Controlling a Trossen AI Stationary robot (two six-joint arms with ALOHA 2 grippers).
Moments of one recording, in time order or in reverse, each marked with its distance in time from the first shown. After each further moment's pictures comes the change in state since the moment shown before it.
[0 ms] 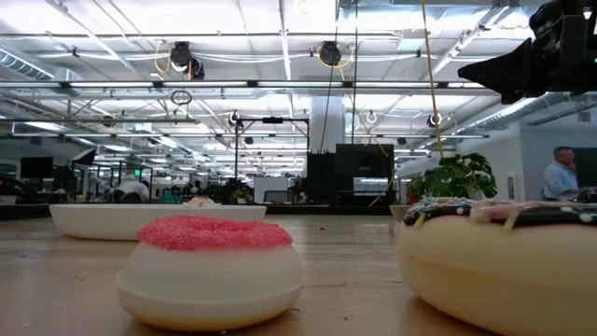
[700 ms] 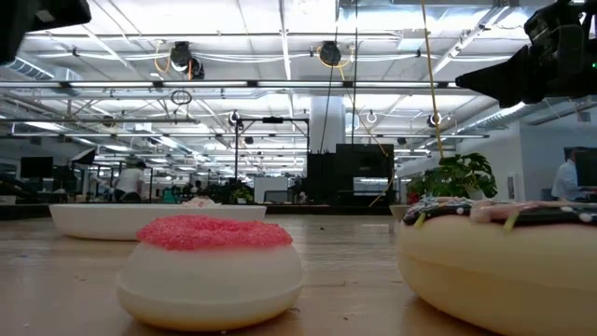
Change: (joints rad) left arm 0.003 0.011 -0.251 0.506 -0.001 0.002; right arm 0.000 0.062 0.000 0.001 0.002 0.001
